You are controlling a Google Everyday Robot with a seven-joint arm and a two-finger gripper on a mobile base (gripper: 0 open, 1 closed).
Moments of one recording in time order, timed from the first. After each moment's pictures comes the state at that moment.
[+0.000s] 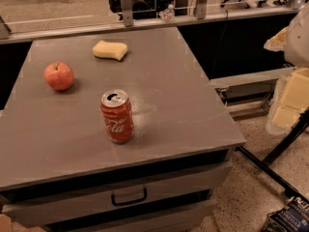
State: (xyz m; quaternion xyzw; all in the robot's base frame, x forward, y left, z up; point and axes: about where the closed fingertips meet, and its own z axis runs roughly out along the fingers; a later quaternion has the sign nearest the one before) arm 0.438 -0.217 0.976 -0.60 0.78 -0.03 0.16
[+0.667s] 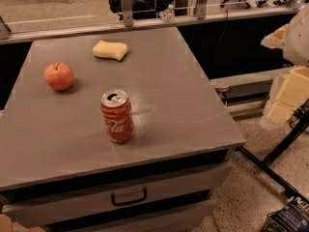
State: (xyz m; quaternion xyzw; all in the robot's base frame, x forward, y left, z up) arm 0.449 -0.213 0.977 -0.60 0.77 -0.02 0.20
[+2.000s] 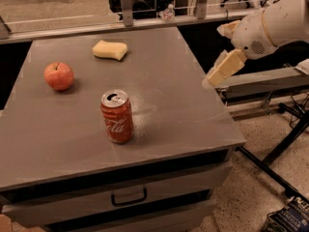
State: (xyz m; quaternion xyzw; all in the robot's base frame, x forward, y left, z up) arm 0.601 -0.152 0.939 -0.56 0.72 0.11 0.39
